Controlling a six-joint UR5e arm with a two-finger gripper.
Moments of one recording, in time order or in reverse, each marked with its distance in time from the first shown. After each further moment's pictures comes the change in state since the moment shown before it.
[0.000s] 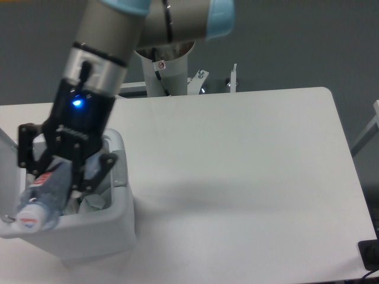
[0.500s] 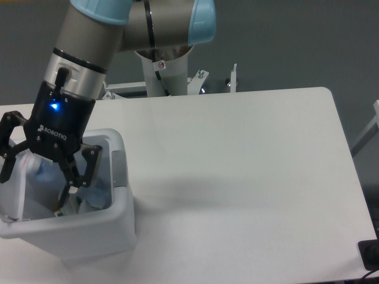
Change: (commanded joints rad) arm 0.040 0.034 -0.003 -0.002 0.008 0.015
